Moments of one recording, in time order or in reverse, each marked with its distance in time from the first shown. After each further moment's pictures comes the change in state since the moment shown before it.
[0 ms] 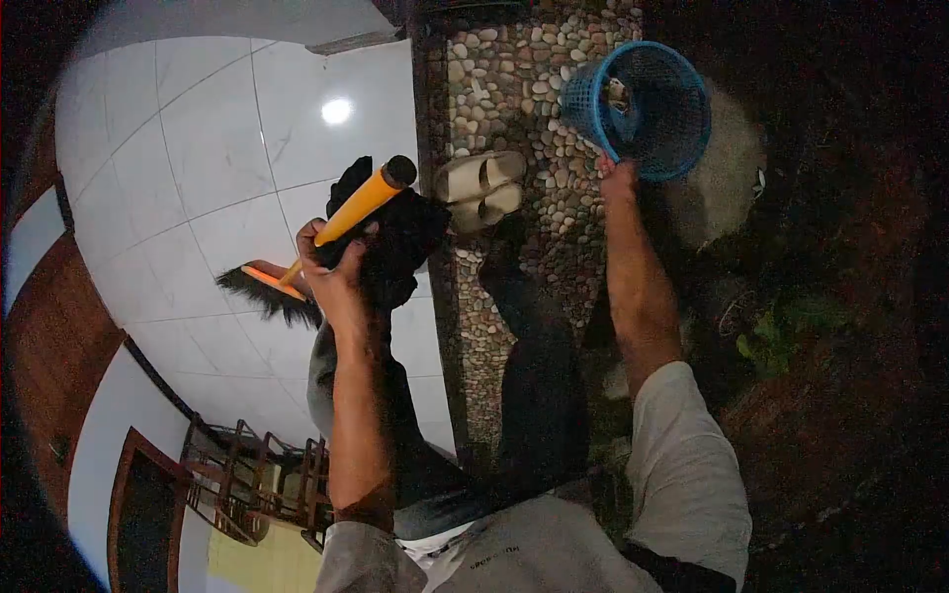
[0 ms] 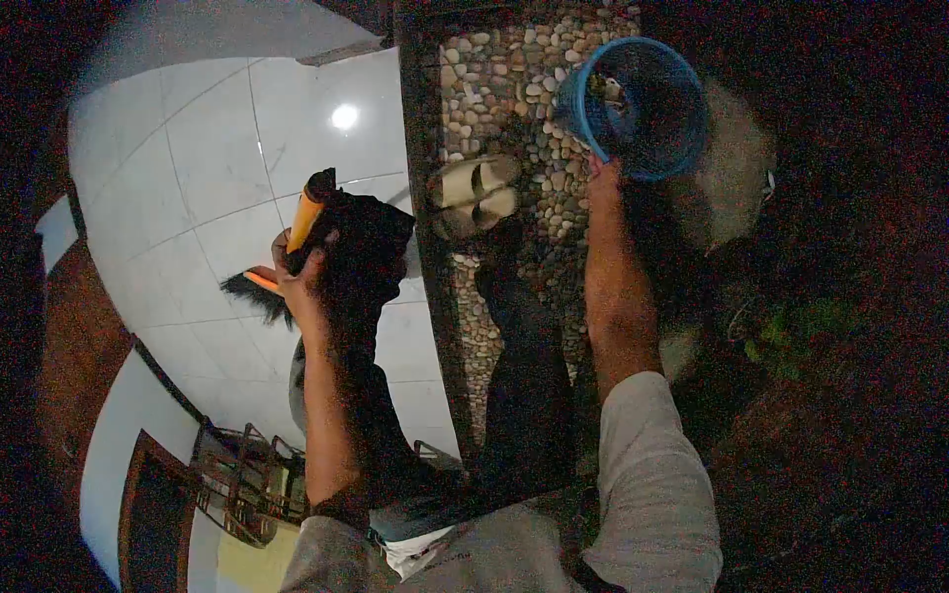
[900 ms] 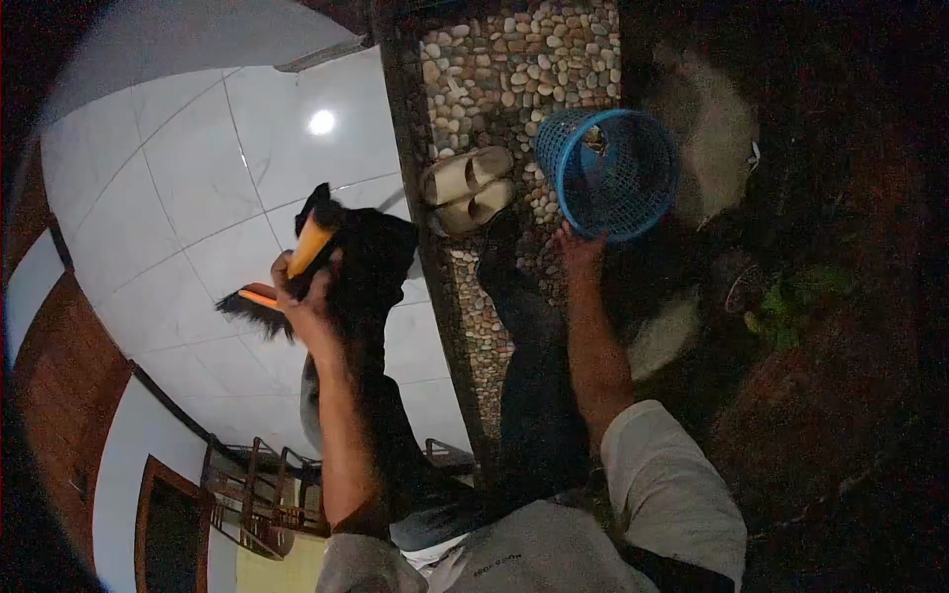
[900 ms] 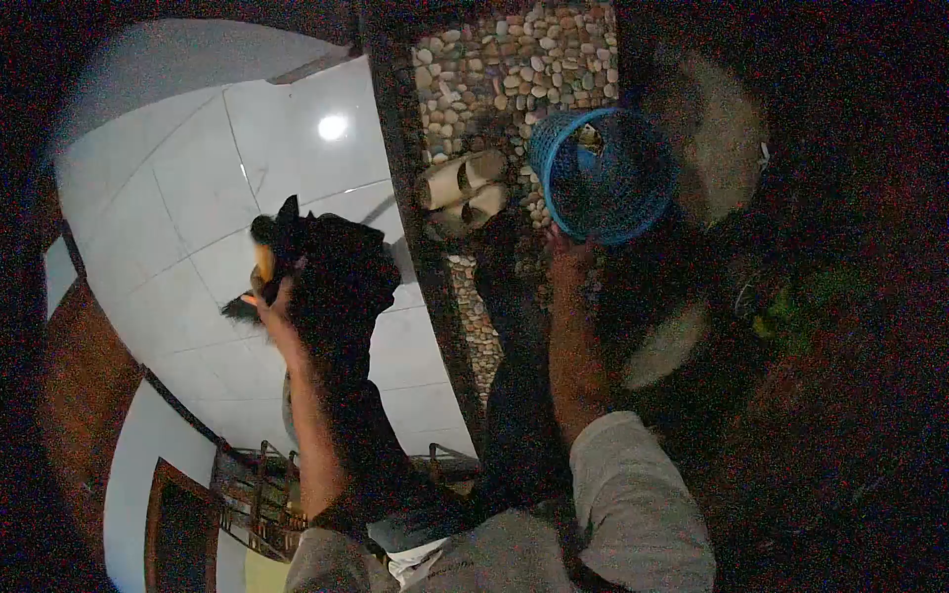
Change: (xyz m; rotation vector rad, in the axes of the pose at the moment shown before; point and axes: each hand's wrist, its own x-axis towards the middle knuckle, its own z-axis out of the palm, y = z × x) left_hand 0.003 -0.003 -0.017 0.174 -0.048 0.122; right_hand -0.124 0.116 -0.144 0.756 -0.496 0.130
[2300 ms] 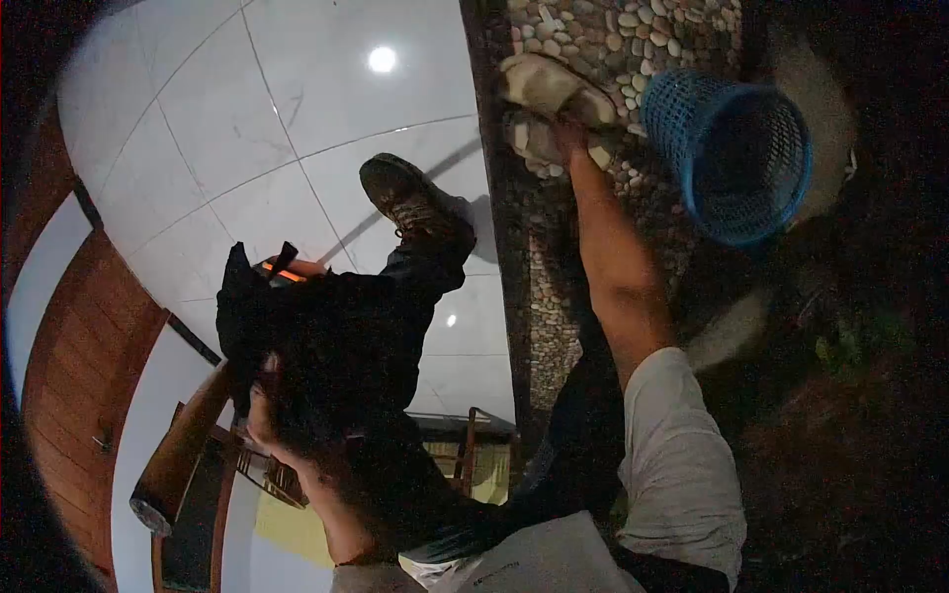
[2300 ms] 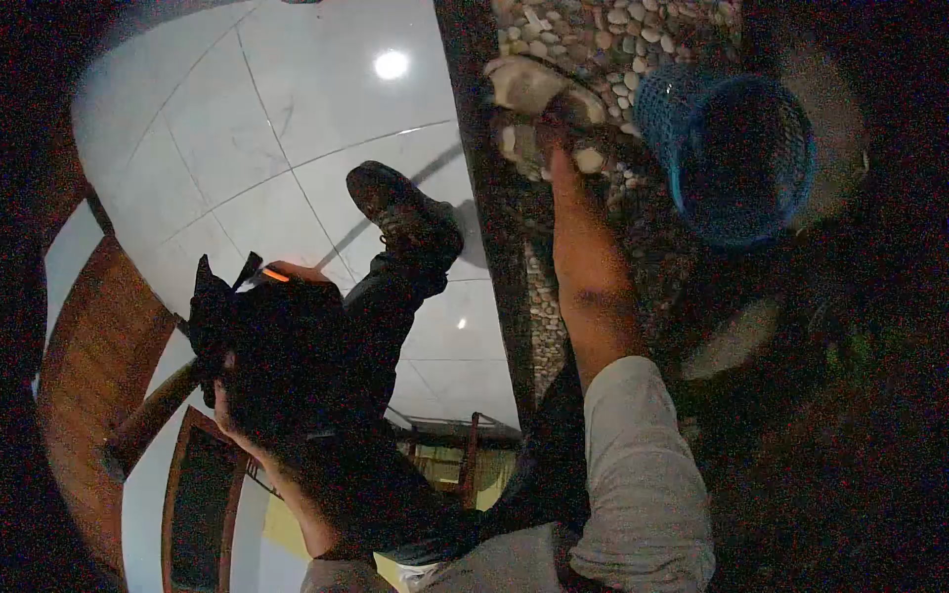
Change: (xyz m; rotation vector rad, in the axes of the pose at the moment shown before) left_hand -0.018 -0.015 -0.085 -0.029 0.223 -0.198; right_hand 0.212 0.226 -0.086 -1.047 0.504 0.591
